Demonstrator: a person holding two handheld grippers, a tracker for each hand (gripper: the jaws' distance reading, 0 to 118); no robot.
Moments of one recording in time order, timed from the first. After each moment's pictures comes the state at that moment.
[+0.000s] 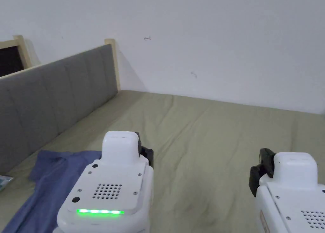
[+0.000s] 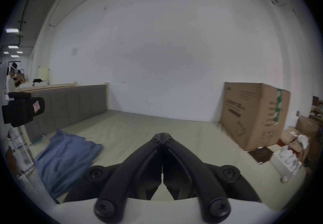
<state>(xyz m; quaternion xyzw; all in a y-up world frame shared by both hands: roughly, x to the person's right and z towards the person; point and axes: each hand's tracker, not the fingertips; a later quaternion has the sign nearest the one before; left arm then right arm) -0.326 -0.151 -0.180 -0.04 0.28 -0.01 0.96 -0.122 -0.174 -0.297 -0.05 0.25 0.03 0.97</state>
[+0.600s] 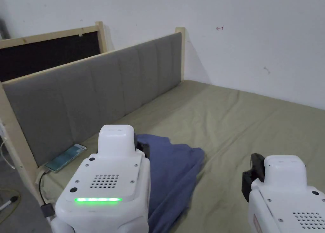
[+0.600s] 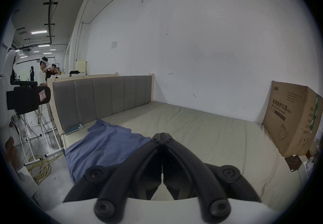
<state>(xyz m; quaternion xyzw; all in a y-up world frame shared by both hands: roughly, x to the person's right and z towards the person) -0.394 -0.157 -0.114 -0.07 0.42 0.02 0.91 -0.220 -0.192 -0.269 -0.08 0.39 0.06 0.92</state>
